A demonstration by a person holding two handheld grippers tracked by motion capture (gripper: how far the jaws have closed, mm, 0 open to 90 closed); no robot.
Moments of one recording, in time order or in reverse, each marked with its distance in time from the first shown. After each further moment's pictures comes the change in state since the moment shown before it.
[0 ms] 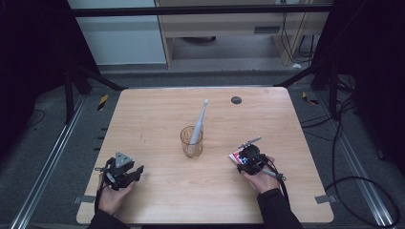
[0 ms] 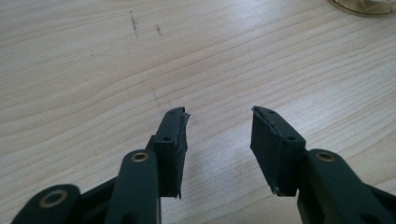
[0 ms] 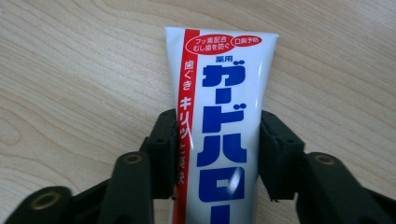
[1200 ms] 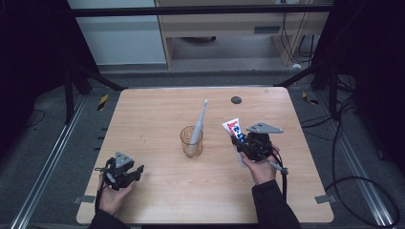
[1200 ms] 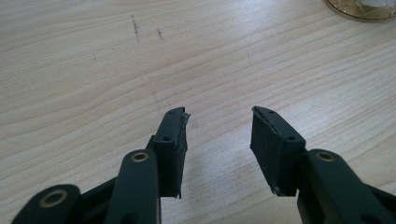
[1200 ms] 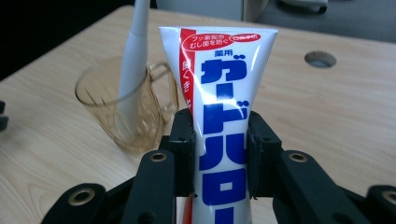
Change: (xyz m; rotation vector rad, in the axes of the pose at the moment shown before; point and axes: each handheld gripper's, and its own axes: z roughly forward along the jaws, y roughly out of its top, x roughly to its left) left arm -0.001 0.001 -0.001 -0.010 0.008 -0.003; right arm 0.003 0.027 -0.075 -0.549 0.123 0.085
